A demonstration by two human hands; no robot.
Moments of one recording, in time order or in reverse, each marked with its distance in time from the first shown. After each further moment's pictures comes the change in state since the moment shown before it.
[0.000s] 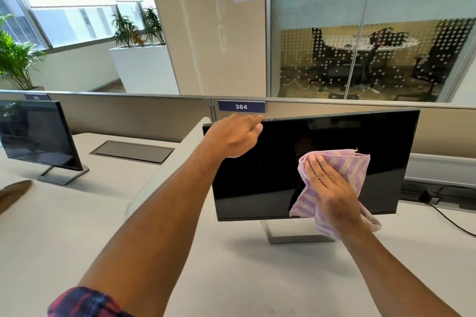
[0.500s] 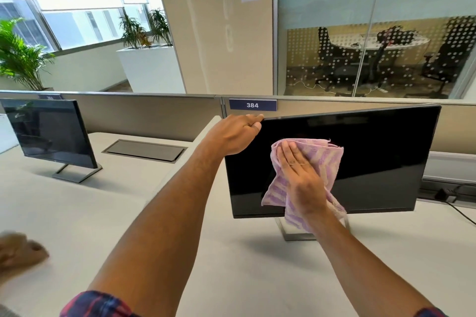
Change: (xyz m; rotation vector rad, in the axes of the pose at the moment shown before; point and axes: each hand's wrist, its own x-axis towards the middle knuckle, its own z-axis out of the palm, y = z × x) left_hand -0.022 -0.031 -0.007 -0.159 0.002 -0.073; right_hand 0.059 -0.095 0.025 0.167 0.047 0.068
